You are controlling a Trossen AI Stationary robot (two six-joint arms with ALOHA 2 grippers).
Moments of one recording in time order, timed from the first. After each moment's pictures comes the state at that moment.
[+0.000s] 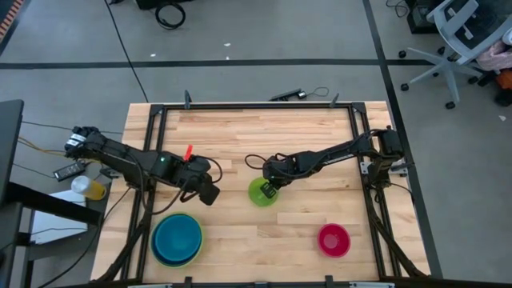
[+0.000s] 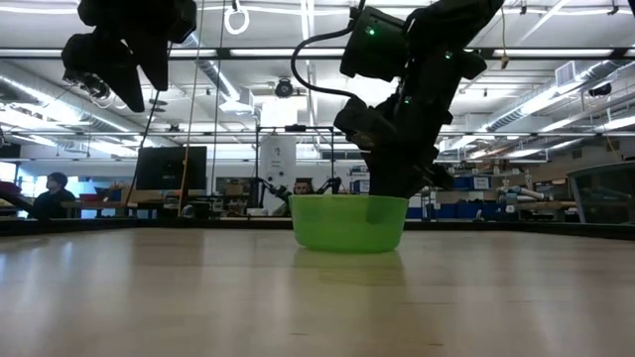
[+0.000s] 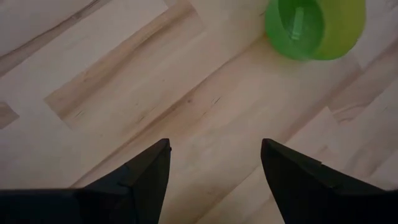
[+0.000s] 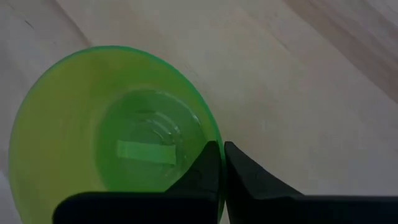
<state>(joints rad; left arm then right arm) -0.30 1.27 1.09 -1.03 -0.21 -1.20 0.03 1.84 1.12 -0.42 0.06 0.82</state>
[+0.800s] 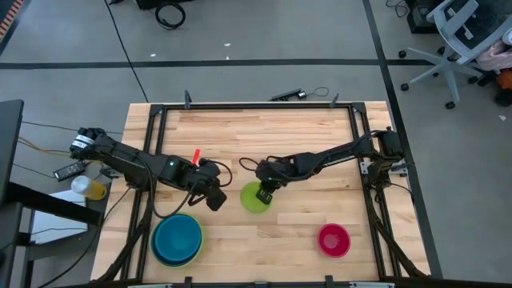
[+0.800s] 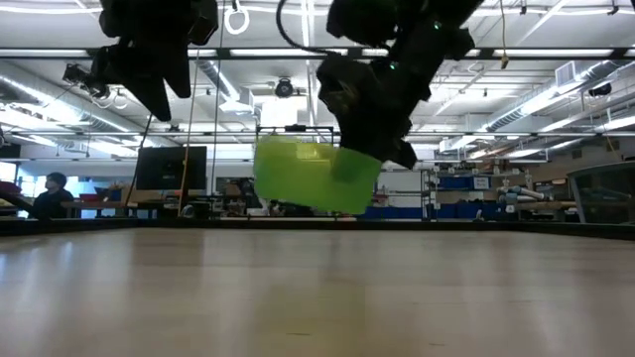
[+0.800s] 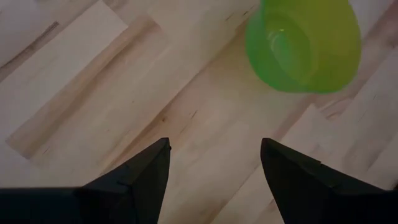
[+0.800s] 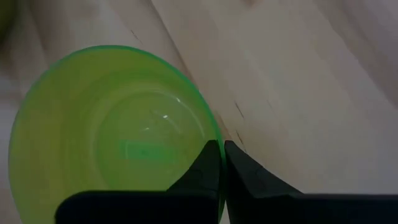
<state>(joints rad) -0.29 1.35 1.09 -0.90 -0.21 -1.06 0.07 1.84 1.20 -0.35 0.03 0.63</state>
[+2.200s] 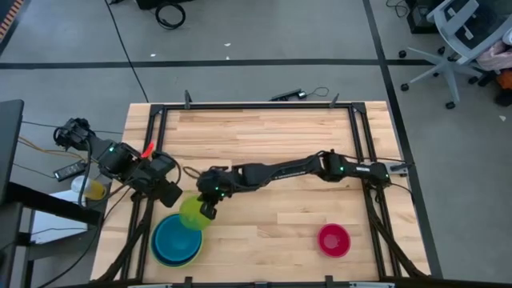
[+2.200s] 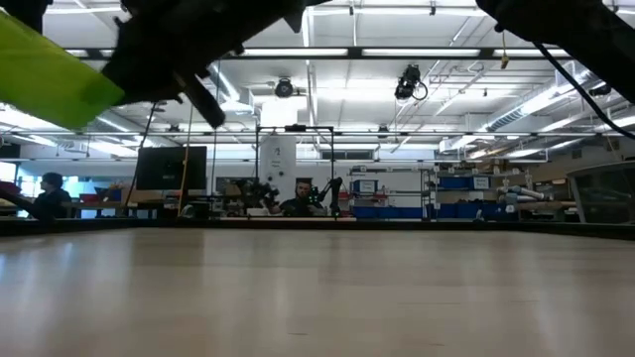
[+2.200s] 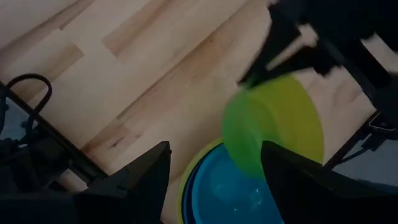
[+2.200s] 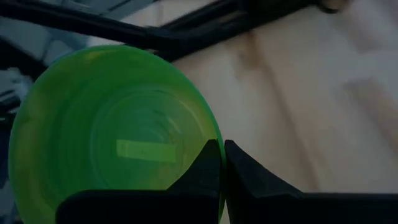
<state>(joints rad) -0.54 1.04 1.25 -1.45 -0.18 -1.41 0.11 2.49 2.31 -0.47 -0.07 0.47</state>
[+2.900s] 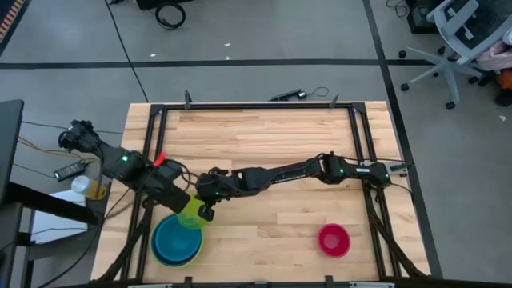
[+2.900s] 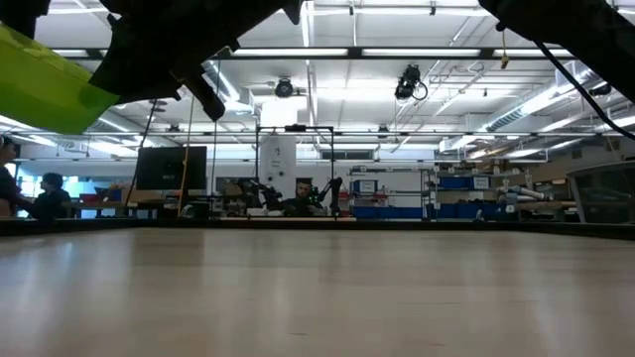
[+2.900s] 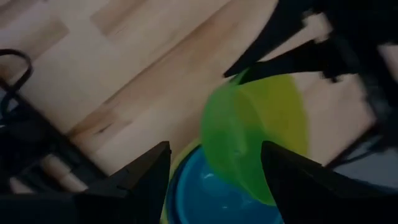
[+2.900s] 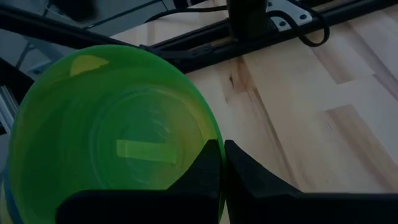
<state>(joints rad) -0.54 1.13 1.24 -1.41 -0.13 -1.46 0.14 2.50 2.33 -0.44 0.08 0.42</state>
